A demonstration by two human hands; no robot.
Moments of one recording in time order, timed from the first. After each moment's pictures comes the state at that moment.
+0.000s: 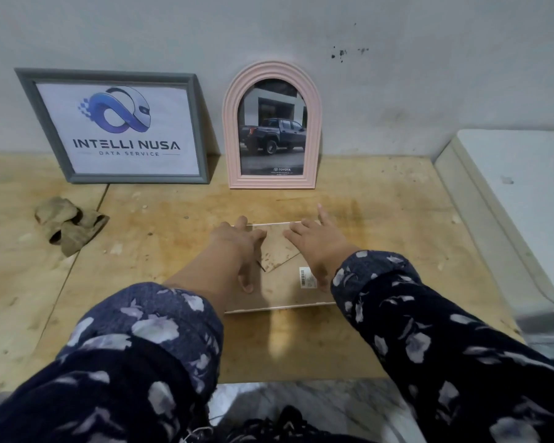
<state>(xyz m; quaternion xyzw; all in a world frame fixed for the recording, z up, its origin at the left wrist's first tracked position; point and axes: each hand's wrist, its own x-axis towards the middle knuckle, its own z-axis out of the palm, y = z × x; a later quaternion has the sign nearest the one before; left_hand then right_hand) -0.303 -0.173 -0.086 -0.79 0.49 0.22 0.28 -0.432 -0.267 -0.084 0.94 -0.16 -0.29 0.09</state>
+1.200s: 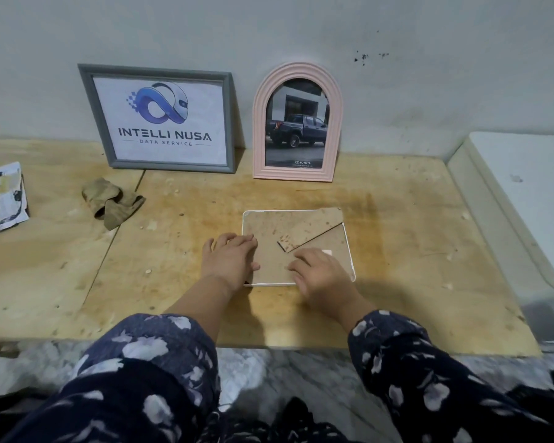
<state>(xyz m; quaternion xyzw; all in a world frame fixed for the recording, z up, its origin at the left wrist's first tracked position) -0.312 -0.071 -0.131 -0.88 0.45 0.15 -0.01 -0.483 -0.188 -0.154 0.97 -0.17 0.15 -0.08</state>
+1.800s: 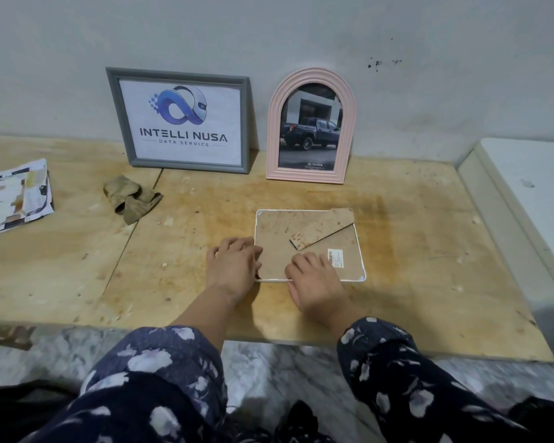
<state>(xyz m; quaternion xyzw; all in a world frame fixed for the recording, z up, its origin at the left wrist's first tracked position) -0.322 -0.043 -0.132 -0.90 0.41 0.11 -0.09 -0.471 -0.153 -0.153 0.99 -0.16 0.05 -0.02</state>
